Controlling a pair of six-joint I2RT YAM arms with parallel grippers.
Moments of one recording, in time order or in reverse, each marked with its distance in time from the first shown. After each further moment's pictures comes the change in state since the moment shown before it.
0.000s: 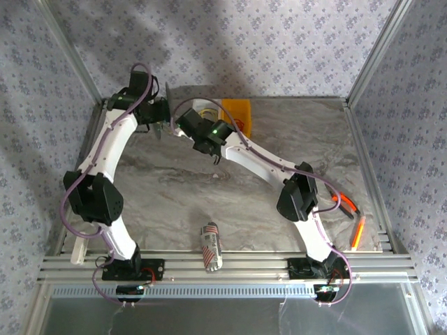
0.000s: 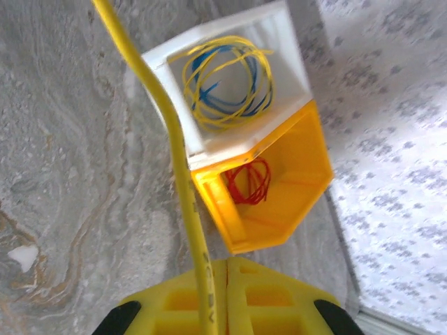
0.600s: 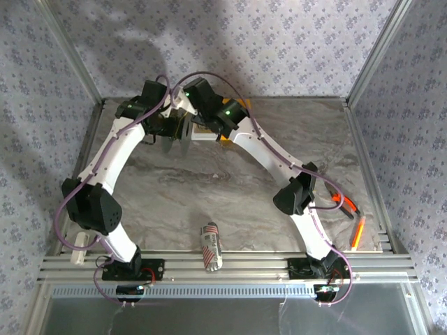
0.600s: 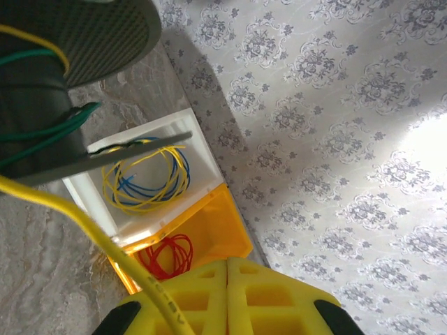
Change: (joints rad) left arm -0.101 -0.085 -0.100 -0.065 0.069 0.229; right arm -0.088 0.078 0.343 0.034 -0.118 -0.188
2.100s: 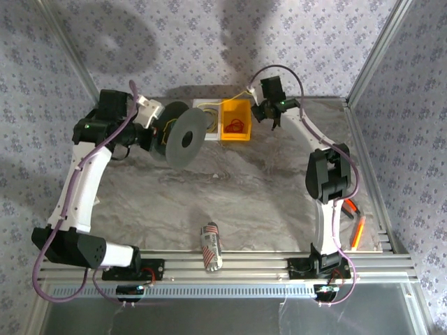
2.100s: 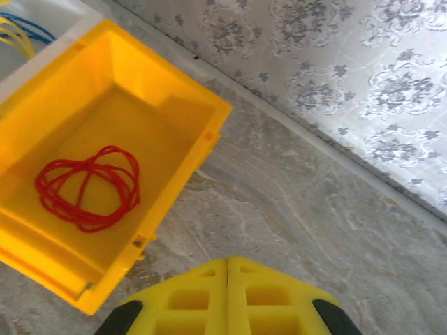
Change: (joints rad) left arm 0.167 -0.318 -0.124 -0.076 0.517 0.300; right arm -0.492 -0.138 -0.653 0.409 -0.399 0.336
